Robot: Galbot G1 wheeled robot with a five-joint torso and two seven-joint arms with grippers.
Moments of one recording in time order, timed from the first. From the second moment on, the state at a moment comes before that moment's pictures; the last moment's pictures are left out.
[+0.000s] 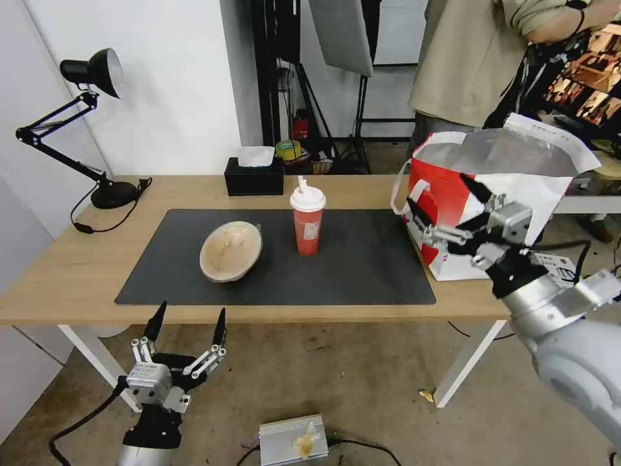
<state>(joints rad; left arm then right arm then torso) 1.95 -1.44 -0.59 -2.34 -0.13 -0.40 0.07 -1.44 0.62 0.58 2.34 0.69 0.08 0.10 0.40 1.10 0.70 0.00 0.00</state>
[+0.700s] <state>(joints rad) 1.89 -1.38 -0.61 -2.33 -0.19 -0.35 0.07 -1.77 0.82 0.65 2.38 0.46 0.13 -0.07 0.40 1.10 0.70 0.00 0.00</state>
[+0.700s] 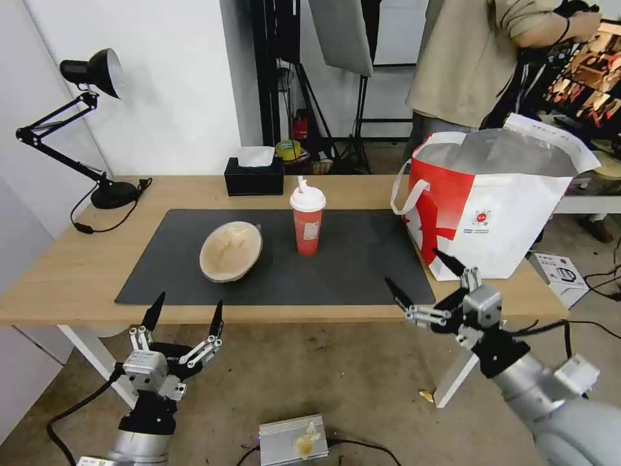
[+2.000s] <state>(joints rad) 1.91 -1.41 -0.59 -2.30 -0.14 -0.38 0.08 -1.75 0.84 0.58 2.33 0.41 0.17 -0.12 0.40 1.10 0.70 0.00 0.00</state>
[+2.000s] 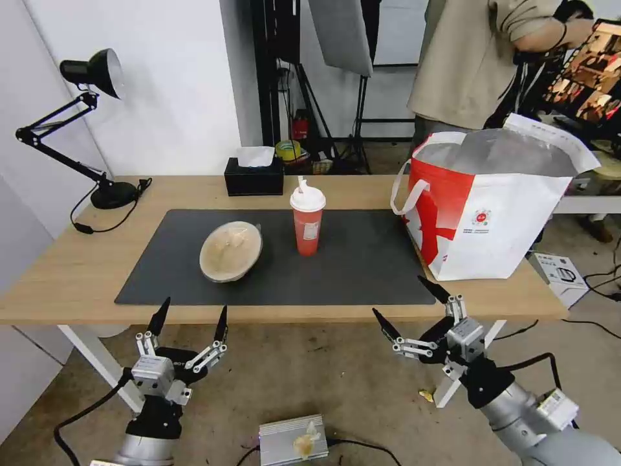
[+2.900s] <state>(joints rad) 1.93 -1.45 -0.59 -2.27 -0.12 -0.42 0.10 -1.41 0.78 0.34 2.14 0.53 0.09 -0.08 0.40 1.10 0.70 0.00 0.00</state>
